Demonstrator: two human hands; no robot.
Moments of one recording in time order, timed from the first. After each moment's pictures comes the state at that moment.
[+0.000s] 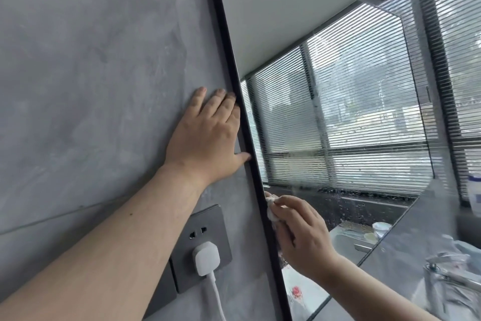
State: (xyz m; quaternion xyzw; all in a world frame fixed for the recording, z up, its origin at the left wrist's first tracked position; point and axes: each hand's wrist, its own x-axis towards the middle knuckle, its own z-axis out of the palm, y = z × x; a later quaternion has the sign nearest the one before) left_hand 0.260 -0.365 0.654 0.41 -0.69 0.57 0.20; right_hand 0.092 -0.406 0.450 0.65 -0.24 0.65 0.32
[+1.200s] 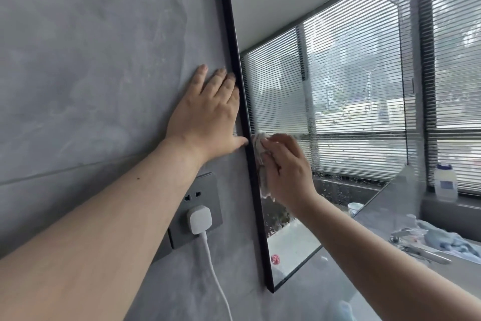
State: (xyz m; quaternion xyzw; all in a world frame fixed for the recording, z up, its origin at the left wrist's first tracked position) left_hand 0.259 -0.361 0.643 0.41 -0.69 0.57 0.19; right_hand 0.093 -0.399 0.507 0.61 -0.33 0.67 0.27
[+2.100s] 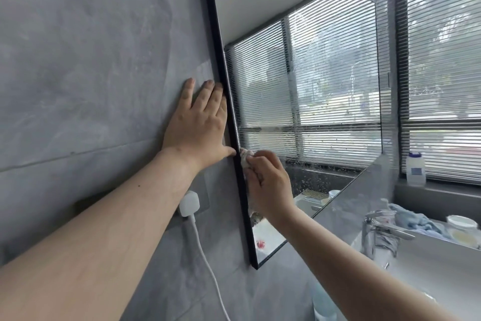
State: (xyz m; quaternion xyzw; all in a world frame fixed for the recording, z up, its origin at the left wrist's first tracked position) left_hand 0.254 -0.358 0.610 0.44 -0.69 0.55 0.16; right_hand 0.108 -0.384 0.460 0.60 -0.39 0.68 0.16
